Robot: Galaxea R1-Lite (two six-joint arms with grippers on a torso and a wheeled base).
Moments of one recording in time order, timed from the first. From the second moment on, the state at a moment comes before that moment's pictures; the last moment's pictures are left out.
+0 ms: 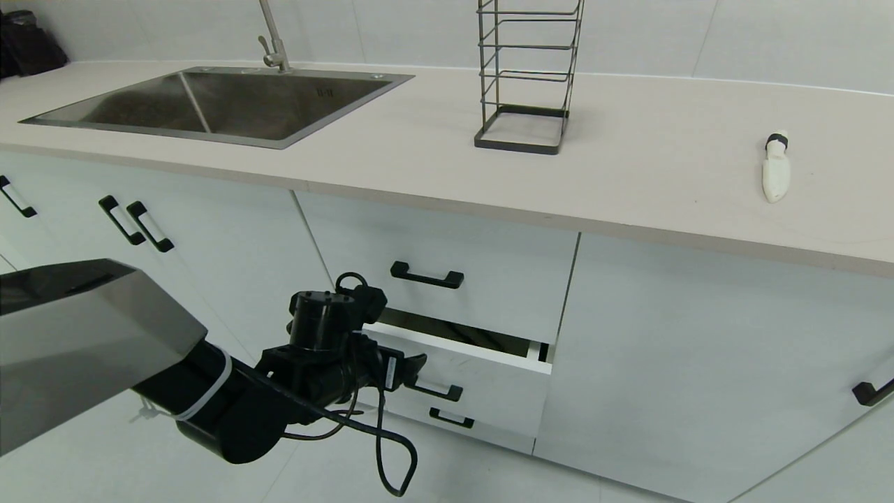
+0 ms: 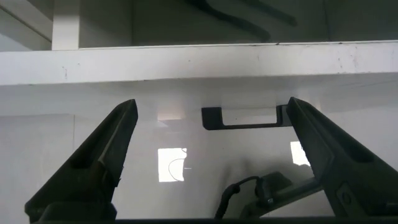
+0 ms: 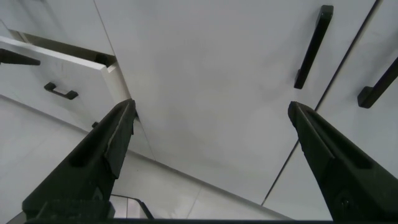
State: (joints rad) left arm -0.40 2.08 -0.72 -0.80 0.05 -0.05; right arm -0.01 0.00 0.00 -0.06 0.14 0.00
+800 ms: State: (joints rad) left arm -0.40 2.12 -0.83 -0.82 0.04 -0.03; right arm -0.01 0.00 0.00 -0.06 0.14 0.00
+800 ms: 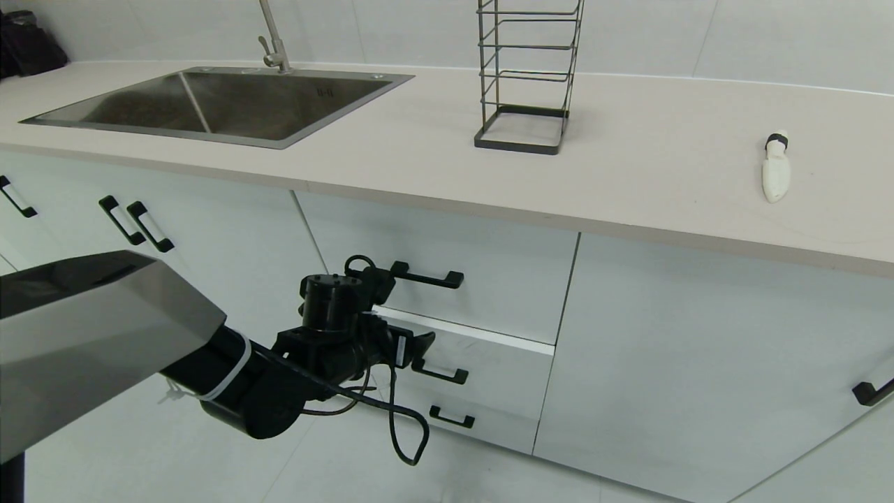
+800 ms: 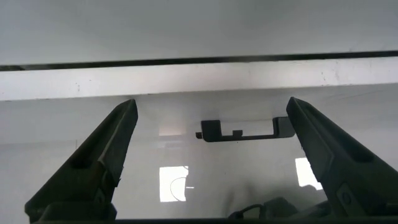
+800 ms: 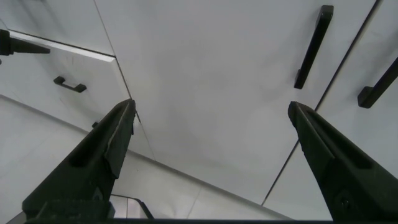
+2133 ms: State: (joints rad) left arm -0.41 1.51 -0.32 -1.02 -0.02 -0.02; right arm -0.01 0.00 0.00 -0.05 0.11 0.00
